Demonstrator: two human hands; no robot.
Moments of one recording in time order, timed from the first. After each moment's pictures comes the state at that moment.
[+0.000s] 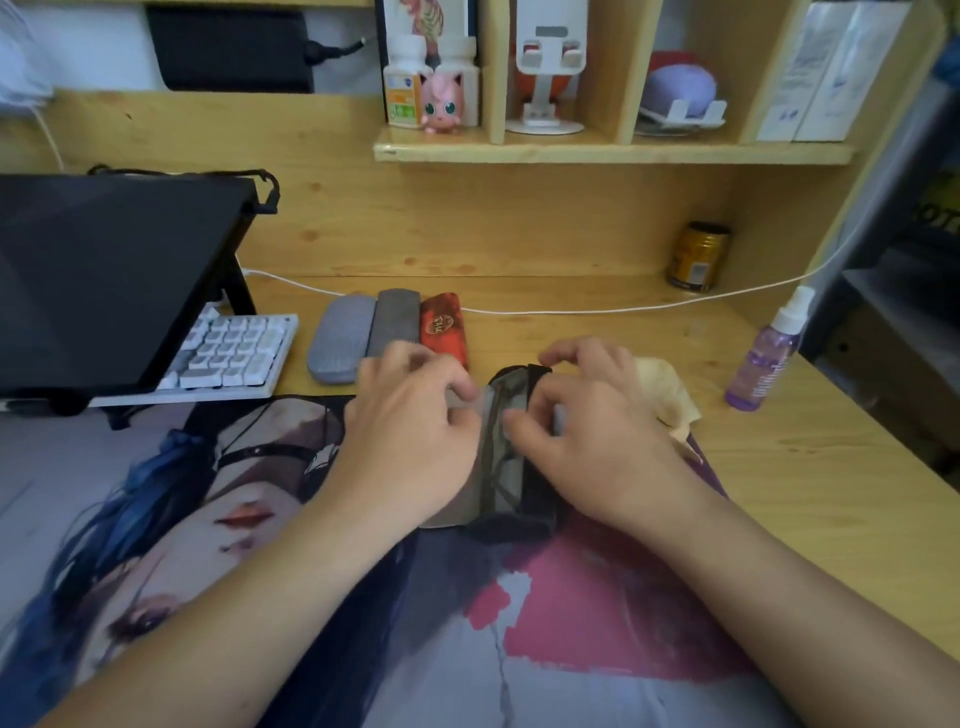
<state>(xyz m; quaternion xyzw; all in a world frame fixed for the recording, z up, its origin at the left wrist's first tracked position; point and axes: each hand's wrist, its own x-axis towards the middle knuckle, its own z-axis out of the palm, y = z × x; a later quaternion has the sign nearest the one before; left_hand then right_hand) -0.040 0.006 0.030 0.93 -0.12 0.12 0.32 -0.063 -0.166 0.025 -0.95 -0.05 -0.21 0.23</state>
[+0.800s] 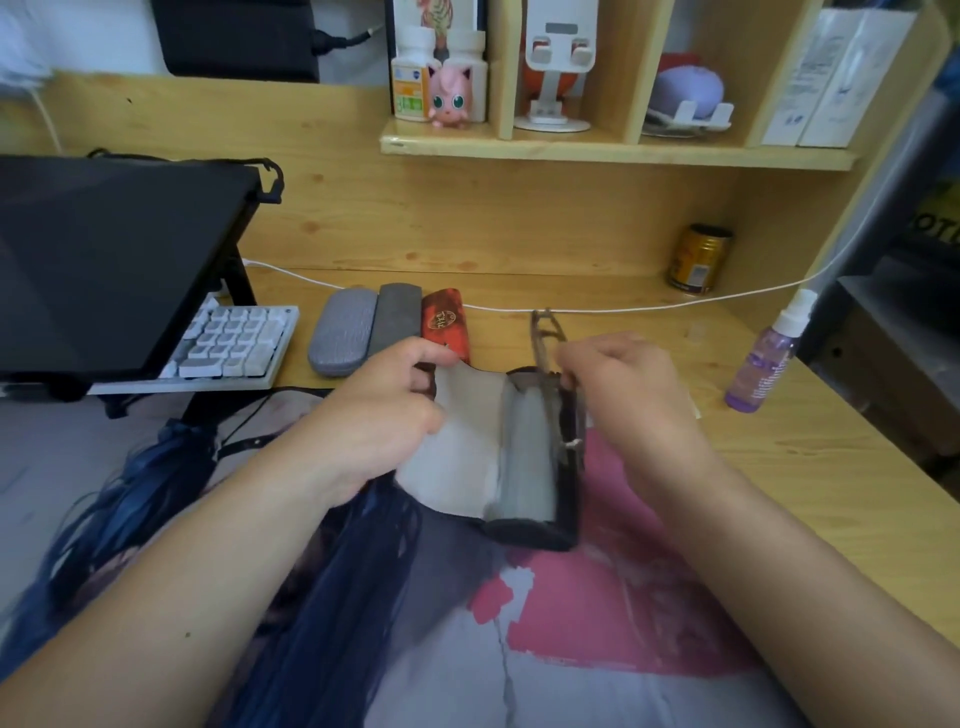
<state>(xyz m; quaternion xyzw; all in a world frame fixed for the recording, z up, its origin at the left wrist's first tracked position) -0.018 0.031 0.038 0.84 -0.06 -0.10 0.53 -0.051 -0.166 0.048 -0.81 0.13 -0.17 0.55</state>
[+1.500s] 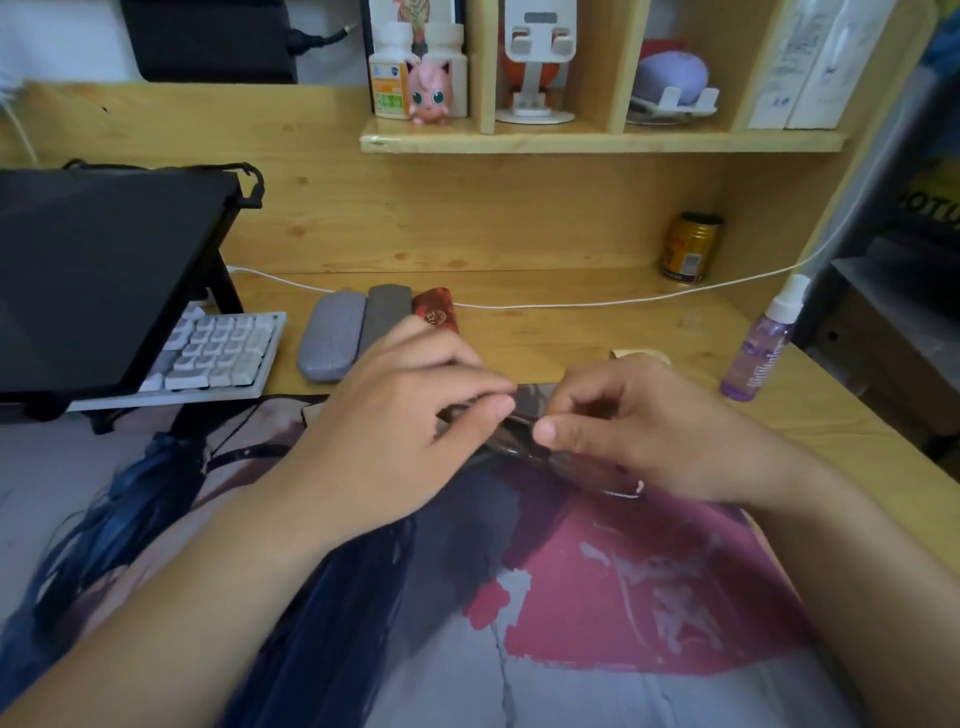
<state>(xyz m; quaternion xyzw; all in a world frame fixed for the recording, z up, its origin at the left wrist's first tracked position) -0.033 0.029 0.042 0.84 -0.40 0.23 0.27 -0.071 -0.204 0.055 -0.87 -0.20 0.02 0.46</state>
